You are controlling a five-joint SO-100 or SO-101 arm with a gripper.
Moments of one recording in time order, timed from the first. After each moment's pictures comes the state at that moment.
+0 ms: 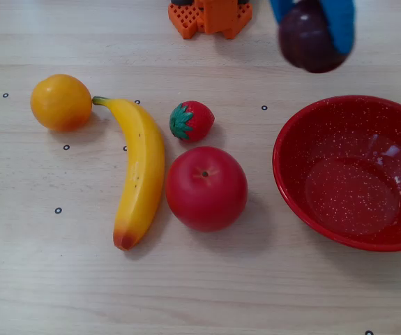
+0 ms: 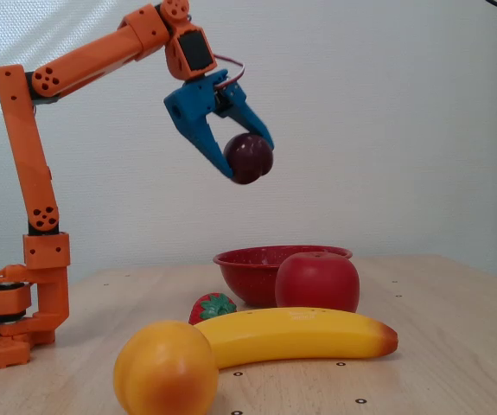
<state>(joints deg) 25.4 93.3 63.7 95.5 18.2</state>
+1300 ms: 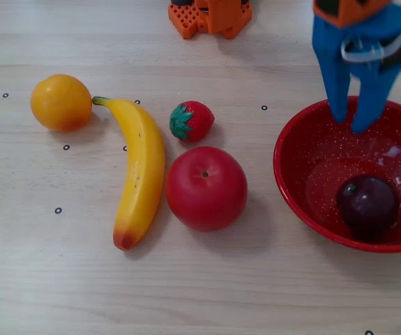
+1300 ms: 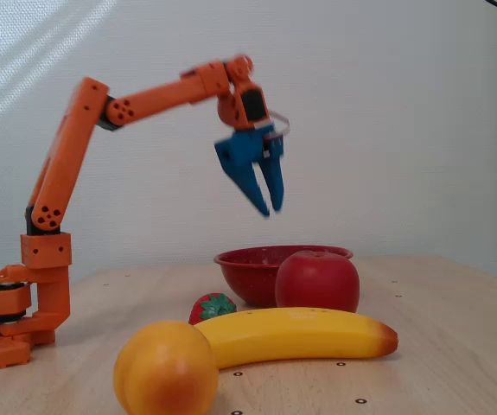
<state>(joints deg) 28.0 65.0 41.5 92.8 15.5</state>
